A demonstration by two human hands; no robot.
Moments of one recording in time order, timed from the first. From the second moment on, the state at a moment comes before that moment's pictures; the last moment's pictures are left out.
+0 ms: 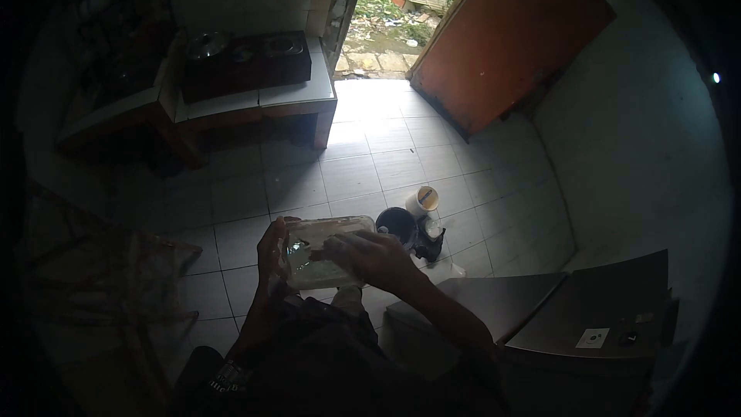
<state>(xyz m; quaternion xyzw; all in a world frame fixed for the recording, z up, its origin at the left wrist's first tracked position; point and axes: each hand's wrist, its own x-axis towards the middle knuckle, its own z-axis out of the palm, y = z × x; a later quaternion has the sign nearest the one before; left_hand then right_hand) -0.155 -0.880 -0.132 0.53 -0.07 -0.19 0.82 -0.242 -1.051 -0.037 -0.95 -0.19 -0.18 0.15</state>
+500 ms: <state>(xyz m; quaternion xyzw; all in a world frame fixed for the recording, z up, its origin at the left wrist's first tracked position) -0.141 -0.879 -0.168 0.53 -0.01 -0.17 0.83 -0.260 -1.045 -0.064 -0.95 -0.19 -0.11 0.21</state>
